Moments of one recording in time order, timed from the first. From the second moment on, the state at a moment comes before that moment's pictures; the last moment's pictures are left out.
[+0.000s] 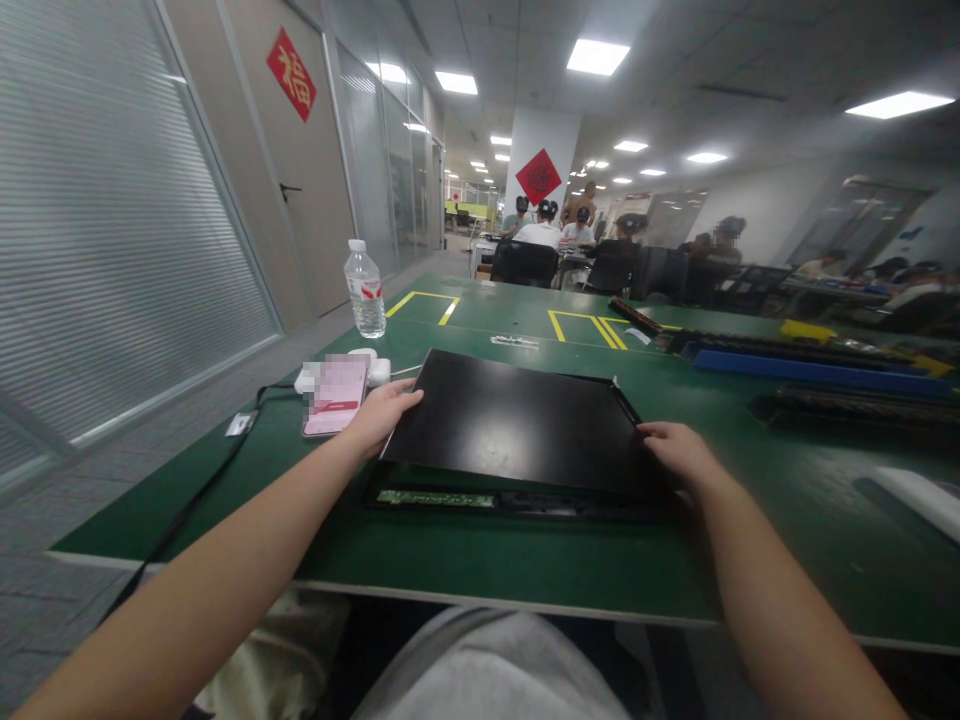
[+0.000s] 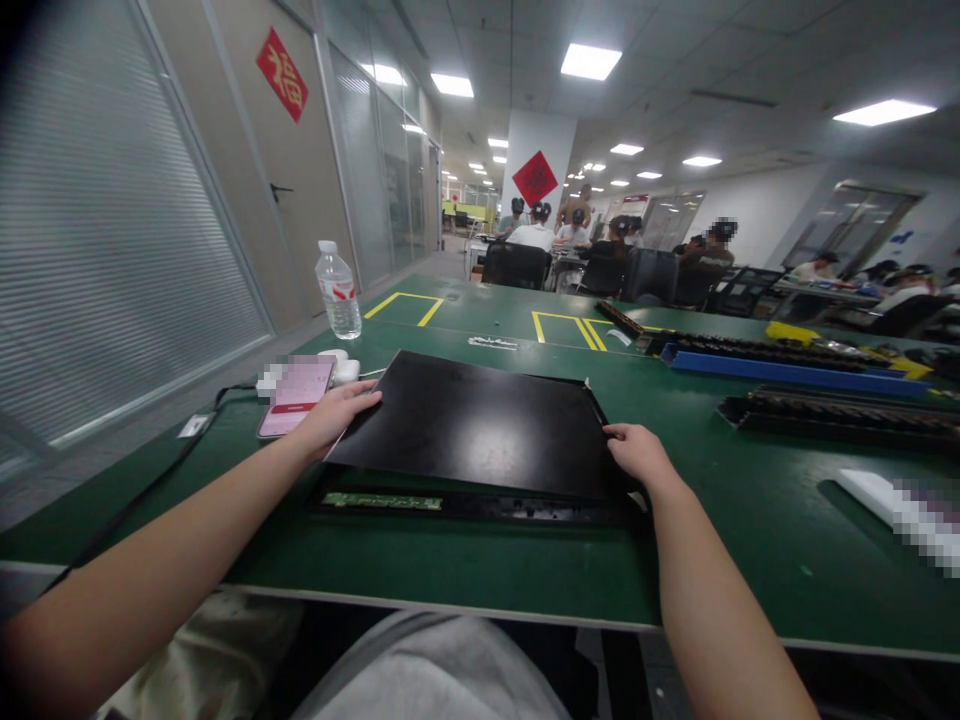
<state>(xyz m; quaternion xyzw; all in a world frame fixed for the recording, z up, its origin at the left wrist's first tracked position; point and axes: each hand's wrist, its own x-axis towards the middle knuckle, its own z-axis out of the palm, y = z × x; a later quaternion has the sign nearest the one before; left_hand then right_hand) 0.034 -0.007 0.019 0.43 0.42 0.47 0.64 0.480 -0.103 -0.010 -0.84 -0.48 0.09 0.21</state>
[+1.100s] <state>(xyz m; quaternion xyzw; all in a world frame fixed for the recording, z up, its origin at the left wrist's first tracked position) 0.026 -0.003 0.010 0.53 0.43 0.49 0.54 0.500 -0.095 -0.032 -0.83 -0.47 0.14 0.27</state>
